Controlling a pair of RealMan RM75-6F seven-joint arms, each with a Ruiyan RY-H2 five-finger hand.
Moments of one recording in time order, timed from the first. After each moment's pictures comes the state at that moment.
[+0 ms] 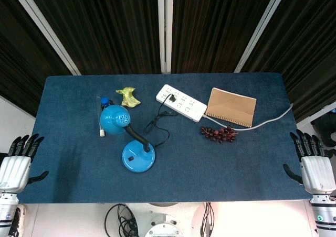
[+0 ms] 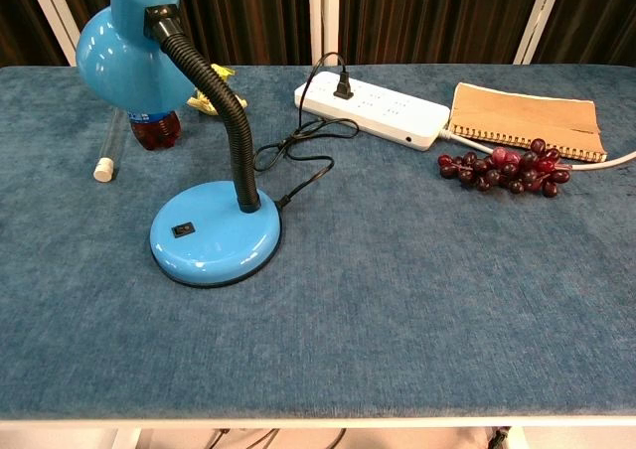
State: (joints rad) left arm -0.11 -1.14 -0.03 -1.57 1.51 1.47 0.08; right arm 0.06 -1.14 0.07 -1.62 -1.51 1.52 -0.10
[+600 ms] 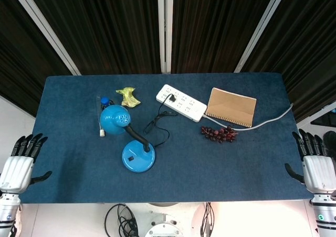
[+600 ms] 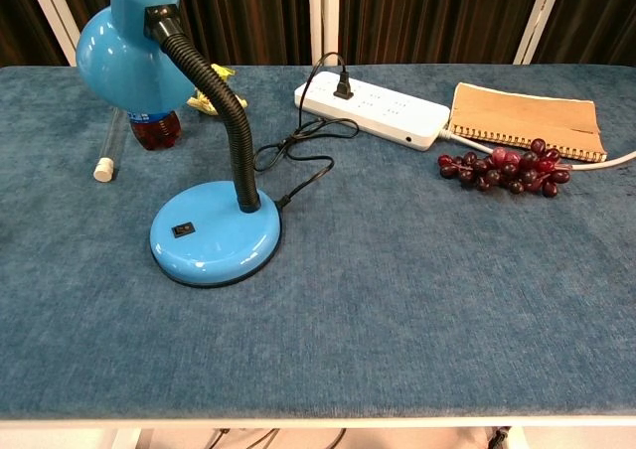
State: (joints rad) left arm -0.11 -1.14 -0.02 -1.58 1.57 1.49 0.03; right arm 0.06 -1.13 0.08 -1.62 -1.49 1.52 -0.09
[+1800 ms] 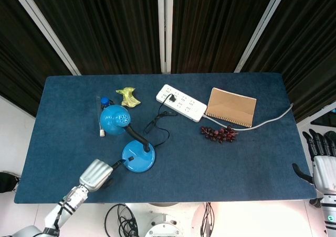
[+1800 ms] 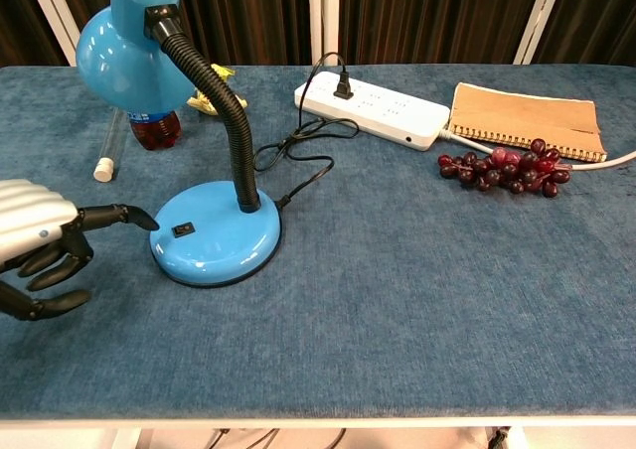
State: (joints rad) left arm -0.39 -1.41 0.03 -1.60 1.62 1.04 0.31; right arm 0.04 -1.10 0.09 -1.59 -1.46 1.51 0.01
